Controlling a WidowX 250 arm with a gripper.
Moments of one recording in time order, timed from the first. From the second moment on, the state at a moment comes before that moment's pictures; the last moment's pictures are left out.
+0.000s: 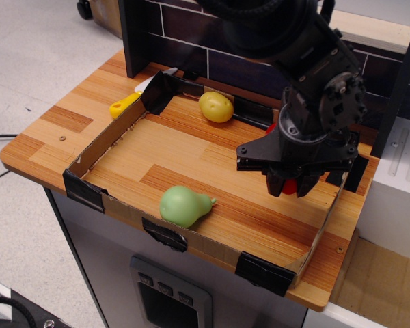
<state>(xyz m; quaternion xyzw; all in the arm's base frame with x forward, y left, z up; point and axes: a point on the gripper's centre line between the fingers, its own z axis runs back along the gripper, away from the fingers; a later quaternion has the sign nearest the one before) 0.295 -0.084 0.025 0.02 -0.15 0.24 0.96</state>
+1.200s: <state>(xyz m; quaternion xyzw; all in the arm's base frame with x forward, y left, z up) 0.302 -0.080 0.061 0.07 -0.13 0.26 0.95</state>
